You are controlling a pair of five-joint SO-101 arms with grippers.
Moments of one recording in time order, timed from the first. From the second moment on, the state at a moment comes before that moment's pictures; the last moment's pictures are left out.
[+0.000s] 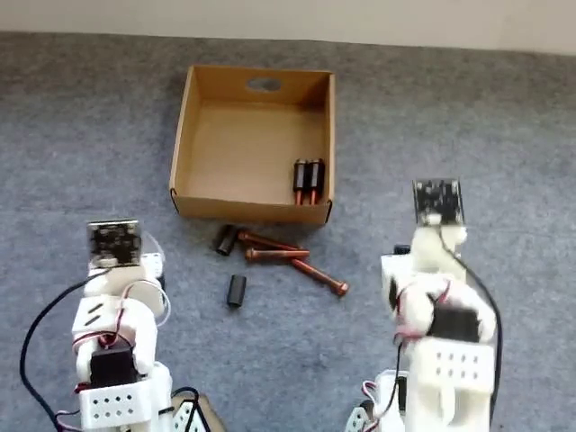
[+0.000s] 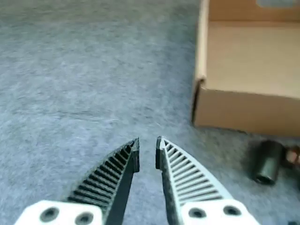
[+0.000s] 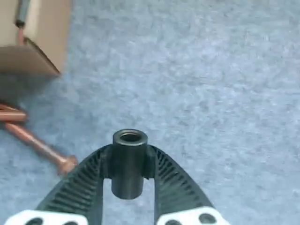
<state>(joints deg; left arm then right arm) -13.7 -102.8 96.0 46.5 -5.1 -1.0 -70.2 66.3 60.4 7.9</state>
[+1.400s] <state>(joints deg) 13.8 -38.5 59.1 44.4 8.7 -9.8 -103.7 93.2 56.4 -2.9</state>
